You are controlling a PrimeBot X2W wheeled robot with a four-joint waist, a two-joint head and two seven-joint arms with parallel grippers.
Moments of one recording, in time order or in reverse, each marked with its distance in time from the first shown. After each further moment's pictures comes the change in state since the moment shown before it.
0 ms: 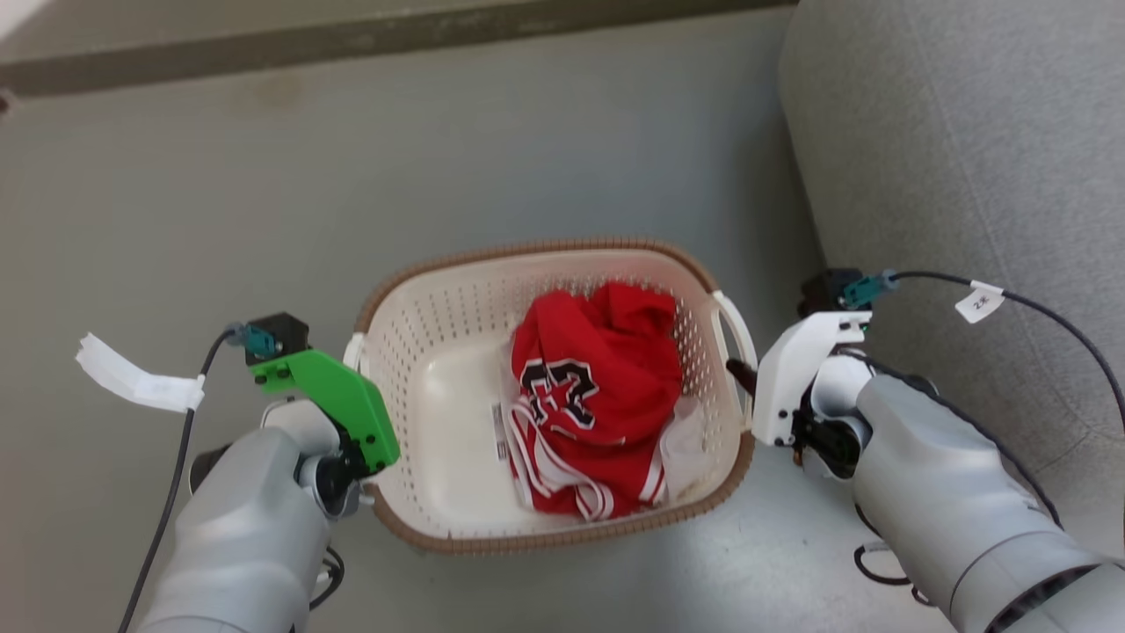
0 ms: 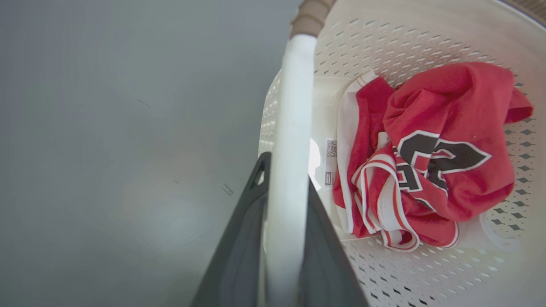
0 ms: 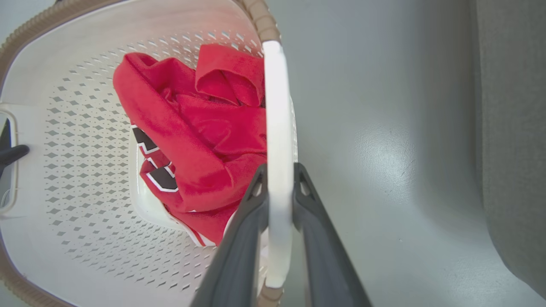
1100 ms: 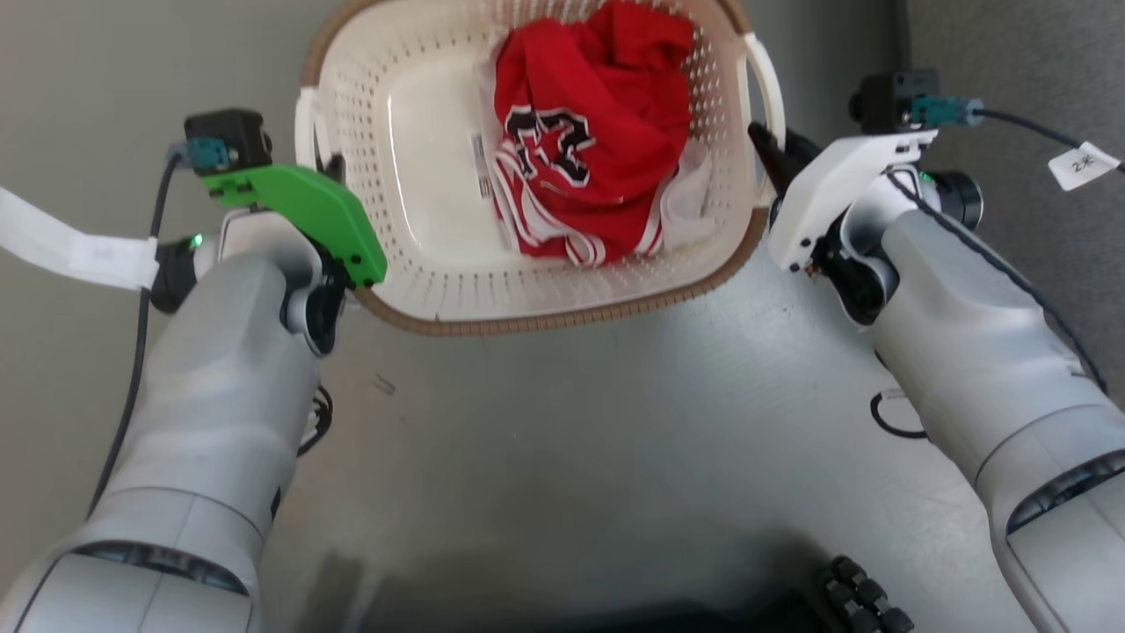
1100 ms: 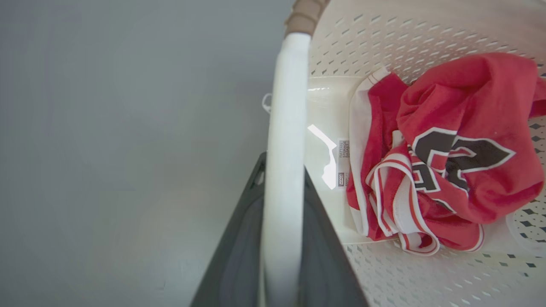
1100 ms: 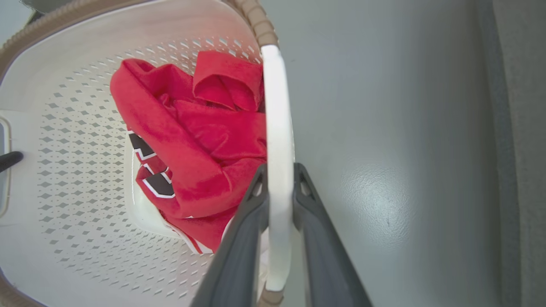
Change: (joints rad) left arm -0.258 0.000 -0.007 -0.057 0.078 0.061 -0.246; right arm -0.246 -0.044 -0.007 -0.055 -0.062 -0.005 -0.281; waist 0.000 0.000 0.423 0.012
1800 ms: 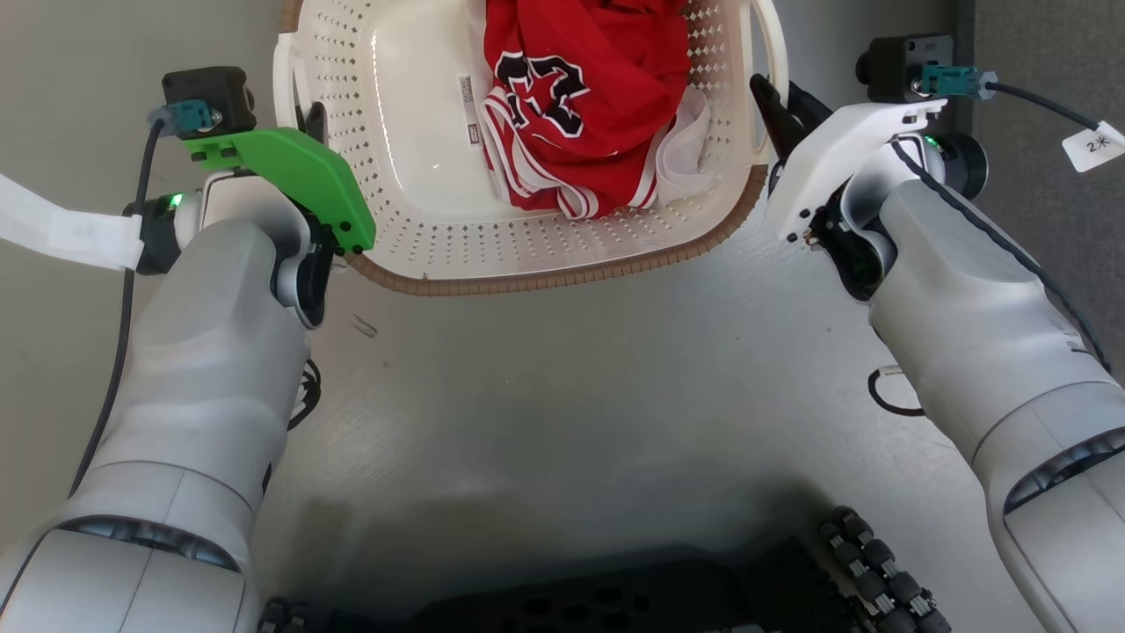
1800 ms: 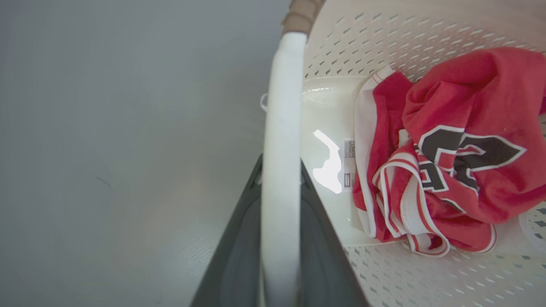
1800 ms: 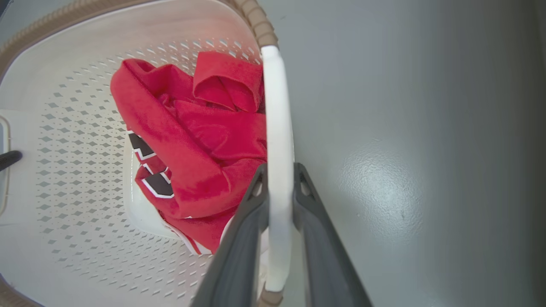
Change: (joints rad) left arm -0.067 0.005 -0.013 0.035 0.027 0.008 -0.070; right arm -0.058 0.010 0.004 0.029 -0.016 0.000 -0.081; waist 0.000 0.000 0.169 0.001
